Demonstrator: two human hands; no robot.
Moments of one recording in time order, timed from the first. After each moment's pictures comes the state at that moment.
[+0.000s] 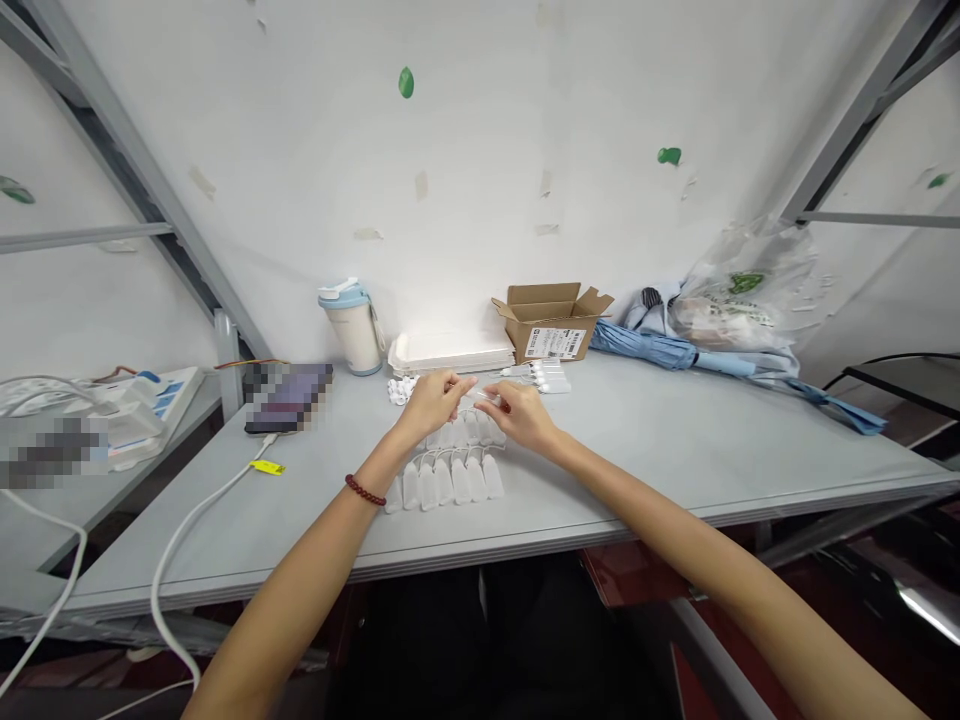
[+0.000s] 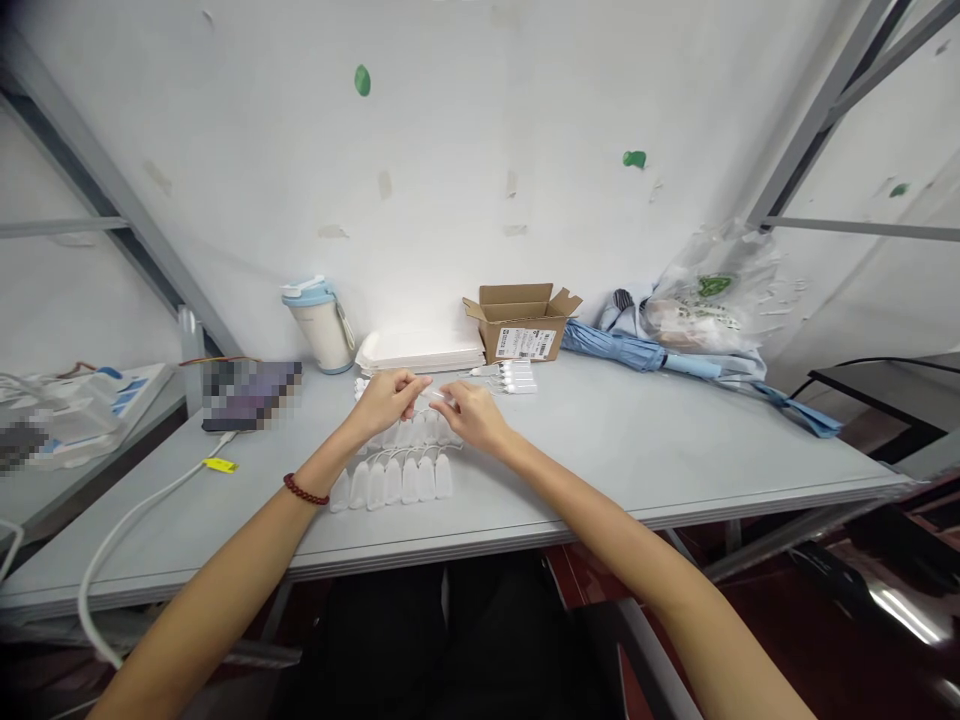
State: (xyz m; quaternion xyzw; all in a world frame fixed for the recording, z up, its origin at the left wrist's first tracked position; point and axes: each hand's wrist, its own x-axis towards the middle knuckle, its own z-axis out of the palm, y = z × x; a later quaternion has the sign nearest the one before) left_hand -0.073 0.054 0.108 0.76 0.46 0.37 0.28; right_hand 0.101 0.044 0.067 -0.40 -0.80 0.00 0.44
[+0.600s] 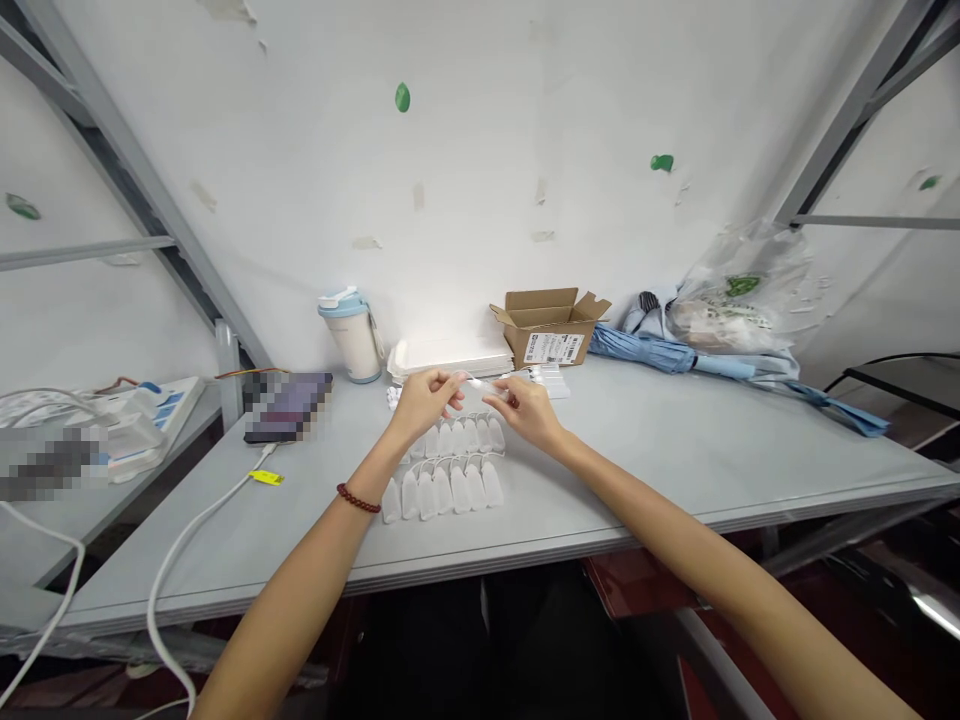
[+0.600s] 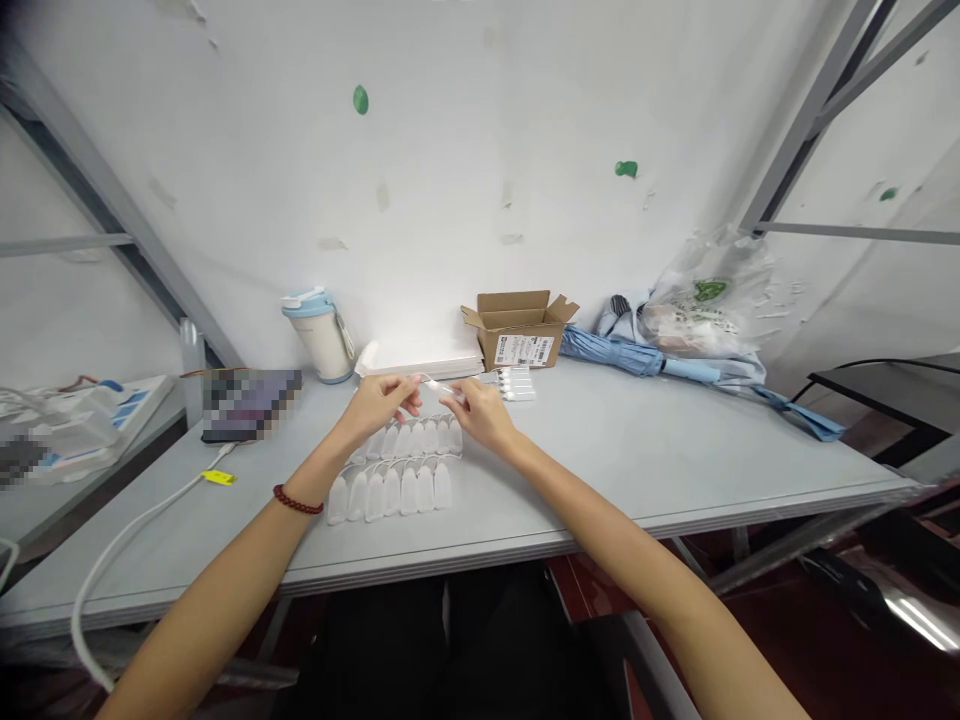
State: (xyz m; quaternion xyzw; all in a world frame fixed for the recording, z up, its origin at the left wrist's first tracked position) left_hand -0.075 0.055 0.115 0.67 0.45 0.44 0.40; right_hand 0.112 0.055 0.068 -0.41 -0.77 -0.01 0.49
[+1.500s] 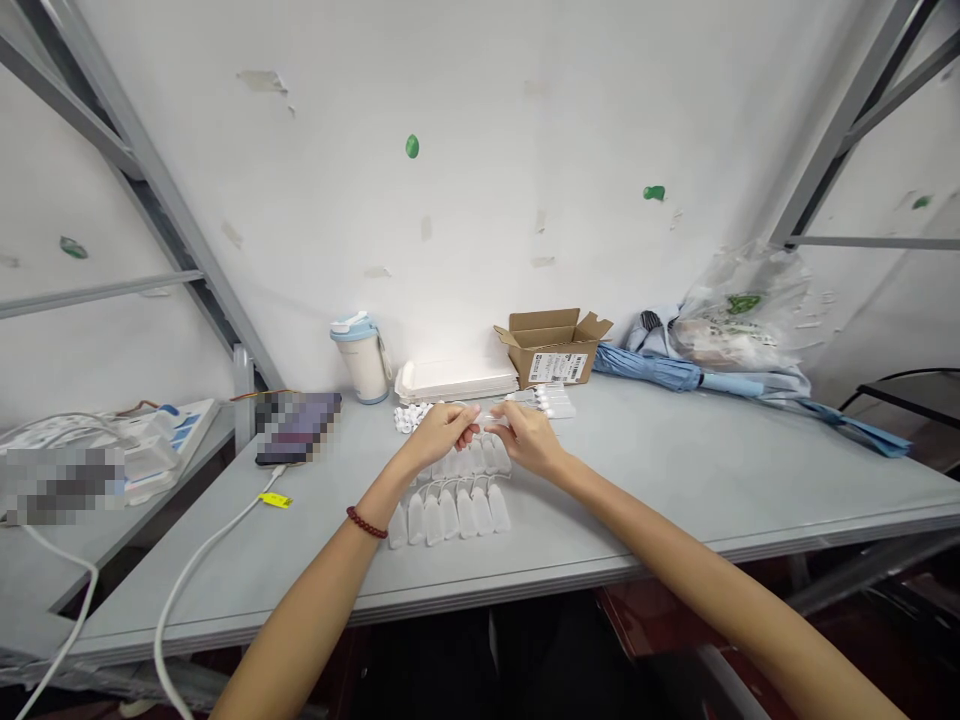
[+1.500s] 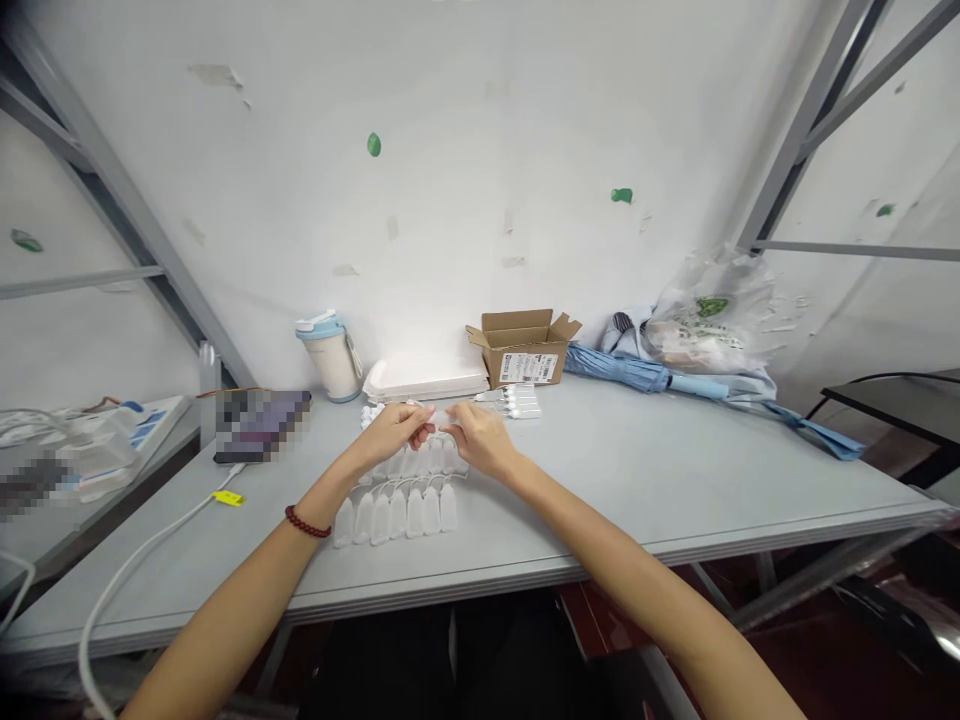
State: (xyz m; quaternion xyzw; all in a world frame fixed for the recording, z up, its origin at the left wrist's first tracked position) left_hand -0.072 0.049 0.115 0.75 0.41 0.34 0.41; right_hand 0.108 0.048 0.068 -0.38 -0.81 -0.09 0.44
